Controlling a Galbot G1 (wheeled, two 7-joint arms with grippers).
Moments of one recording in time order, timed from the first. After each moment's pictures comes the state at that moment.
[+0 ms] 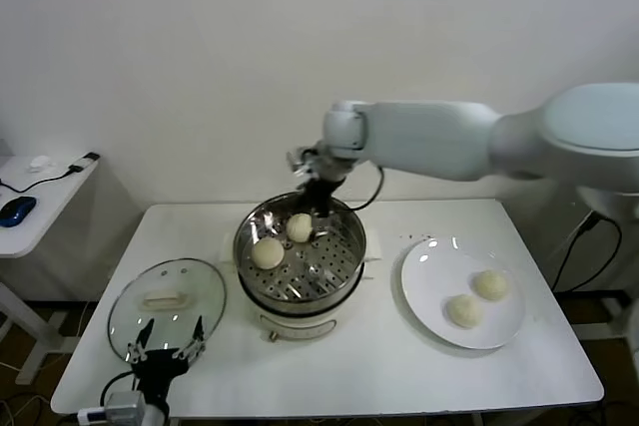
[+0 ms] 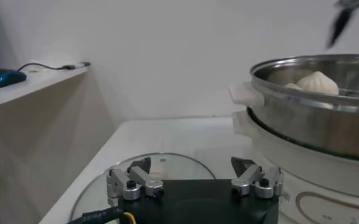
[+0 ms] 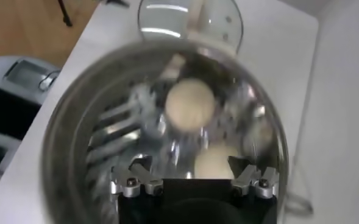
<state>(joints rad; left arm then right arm) 1.74 -1.50 -0.66 -2.15 -0.08 0.25 -0.06 0.83 1.21 -1.70 1.20 0.84 -0.20 -0.98</state>
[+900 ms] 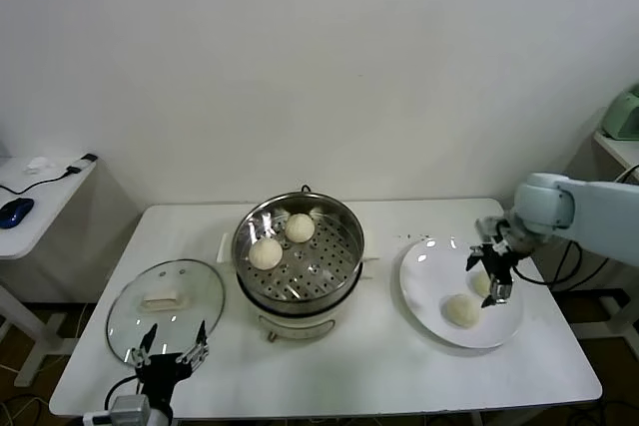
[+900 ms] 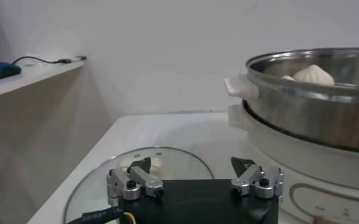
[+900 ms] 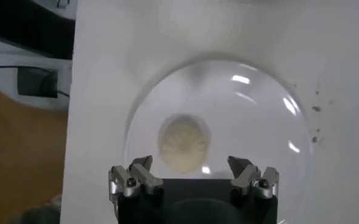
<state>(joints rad) 1.75 -1.51 -0.65 -2.13 -0.07 0.24 -0.06 0.65 0.61 -1.75 1.44 0.45 -0.25 -0.90</state>
